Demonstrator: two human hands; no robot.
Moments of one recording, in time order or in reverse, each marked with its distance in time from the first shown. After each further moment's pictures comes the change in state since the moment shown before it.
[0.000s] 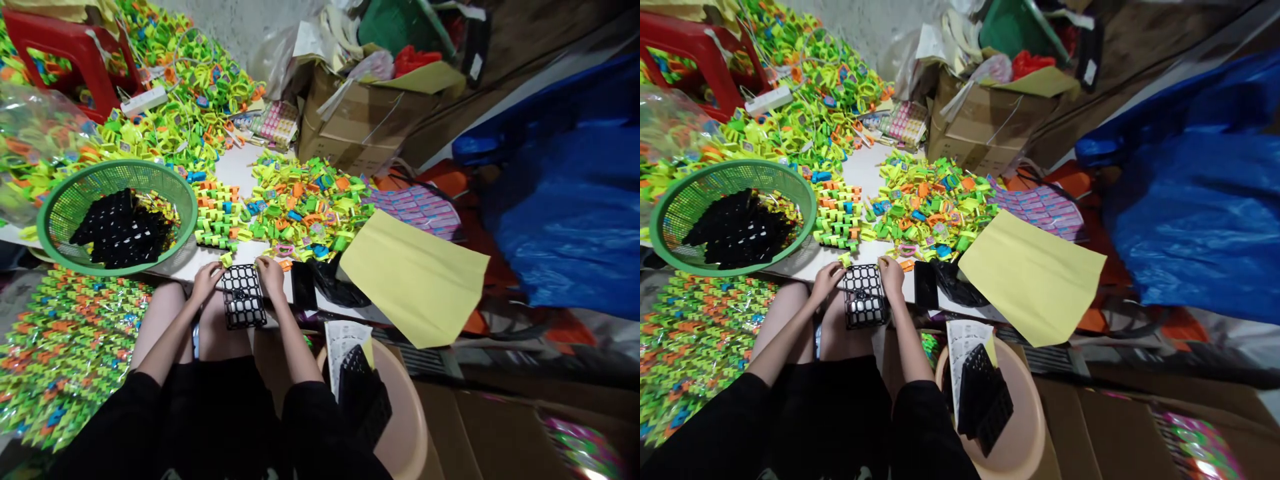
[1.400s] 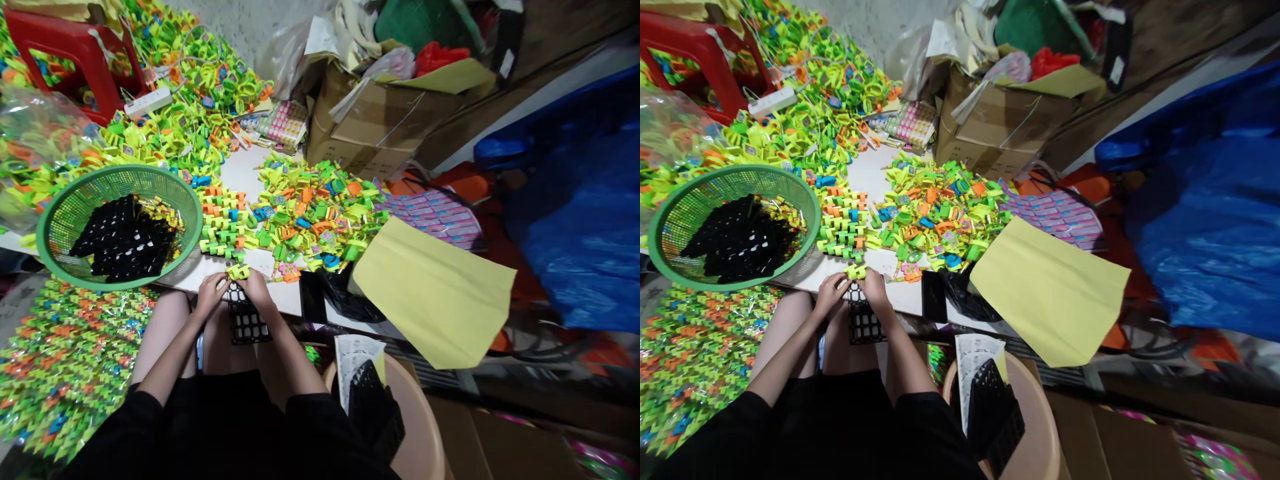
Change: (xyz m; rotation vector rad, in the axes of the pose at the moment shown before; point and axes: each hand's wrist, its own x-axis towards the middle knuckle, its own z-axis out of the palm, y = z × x) left_hand -0.005 -0.004 0.004 0.164 0.048 0.101; right_hand 0.002 -0.038 0.040 0.052 -0.268 -0.132
